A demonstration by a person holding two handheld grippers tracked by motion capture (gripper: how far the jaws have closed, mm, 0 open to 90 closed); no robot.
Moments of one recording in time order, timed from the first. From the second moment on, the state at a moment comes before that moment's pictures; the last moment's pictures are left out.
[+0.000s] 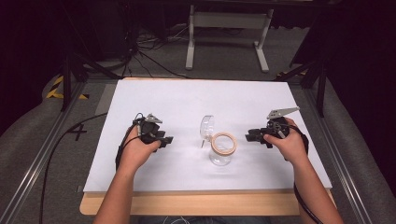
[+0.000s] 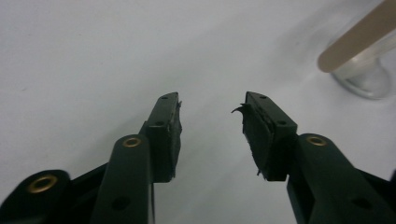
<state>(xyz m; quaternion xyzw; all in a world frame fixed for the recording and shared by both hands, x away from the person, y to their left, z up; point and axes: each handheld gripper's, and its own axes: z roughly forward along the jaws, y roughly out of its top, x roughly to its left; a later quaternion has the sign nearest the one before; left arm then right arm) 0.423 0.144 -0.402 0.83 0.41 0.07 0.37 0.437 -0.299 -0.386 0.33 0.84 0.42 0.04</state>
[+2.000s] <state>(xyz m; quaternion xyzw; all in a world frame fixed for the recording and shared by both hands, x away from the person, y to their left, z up) 0.406 0.118 -0.382 0.86 0.32 -0.01 0.40 0.429 -0.249 -0.407 0.24 0.90 0.36 0.00</state>
